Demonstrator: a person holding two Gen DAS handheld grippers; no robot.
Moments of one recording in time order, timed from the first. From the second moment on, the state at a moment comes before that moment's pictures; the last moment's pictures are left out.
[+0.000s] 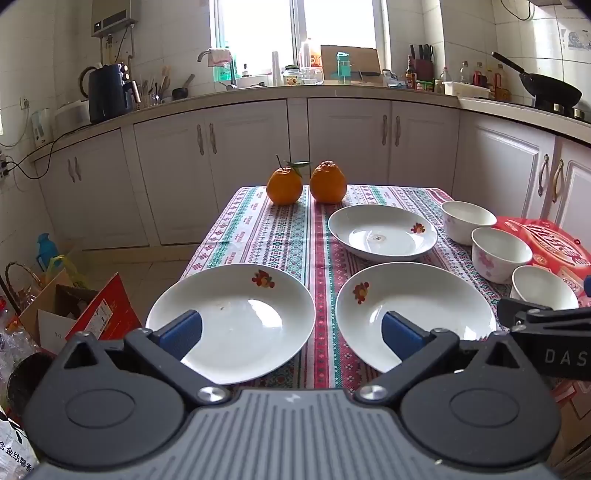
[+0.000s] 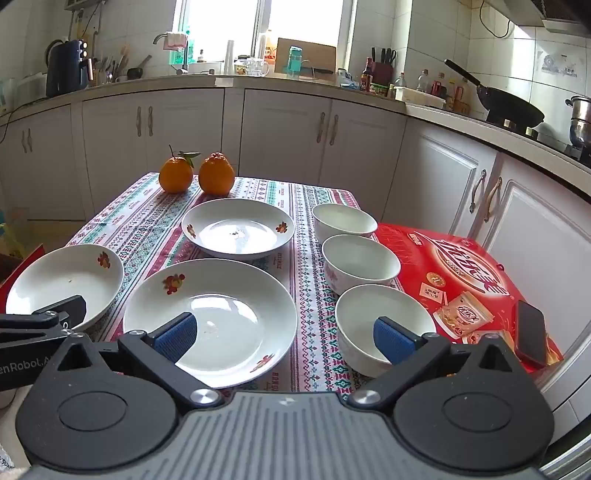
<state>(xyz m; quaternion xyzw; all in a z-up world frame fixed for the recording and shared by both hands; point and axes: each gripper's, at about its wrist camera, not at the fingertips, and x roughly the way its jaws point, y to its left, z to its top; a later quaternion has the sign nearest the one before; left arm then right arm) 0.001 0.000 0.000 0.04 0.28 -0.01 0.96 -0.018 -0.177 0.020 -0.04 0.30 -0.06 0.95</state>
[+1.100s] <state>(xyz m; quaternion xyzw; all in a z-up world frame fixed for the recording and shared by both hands) 0.000 -0.002 -0.001 0.03 0.28 -0.01 0.96 -0.019 -0.178 0.023 -0.04 0.30 -0.06 0.95</state>
